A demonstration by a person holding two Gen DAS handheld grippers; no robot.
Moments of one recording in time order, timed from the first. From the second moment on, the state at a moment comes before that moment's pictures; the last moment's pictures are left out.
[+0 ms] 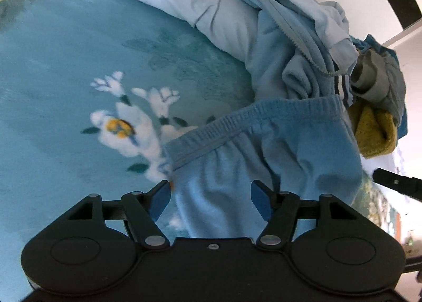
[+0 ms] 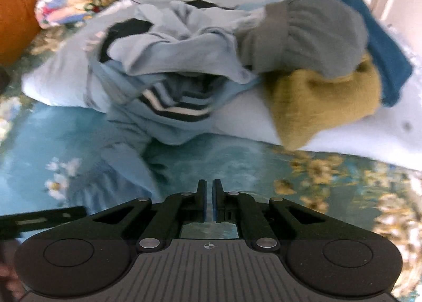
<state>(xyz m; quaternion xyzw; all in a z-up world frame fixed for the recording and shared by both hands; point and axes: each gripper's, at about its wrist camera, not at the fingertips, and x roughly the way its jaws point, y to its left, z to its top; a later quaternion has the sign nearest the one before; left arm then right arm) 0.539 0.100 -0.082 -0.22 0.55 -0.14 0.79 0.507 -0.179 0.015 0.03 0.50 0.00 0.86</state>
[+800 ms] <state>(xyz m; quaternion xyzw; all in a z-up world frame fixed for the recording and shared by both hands) 0.540 0.133 -0.104 -0.35 0.52 -0.15 0.77 0.554 -0.139 -0.026 0.03 0.53 0.10 0.84</state>
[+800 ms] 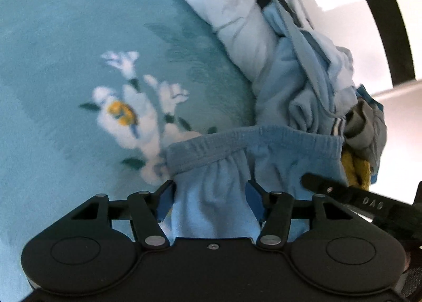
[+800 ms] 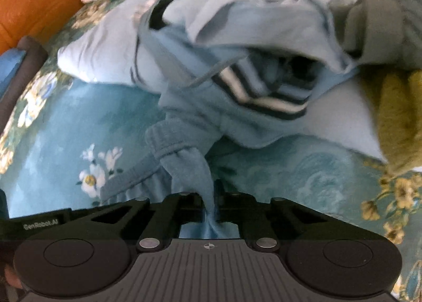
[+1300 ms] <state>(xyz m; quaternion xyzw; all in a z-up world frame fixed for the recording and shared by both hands) 0.497 0.094 0.024 -0.20 0.43 -0.19 0.86 0.500 -0.160 0.078 -0.03 0.43 0.06 0.90</state>
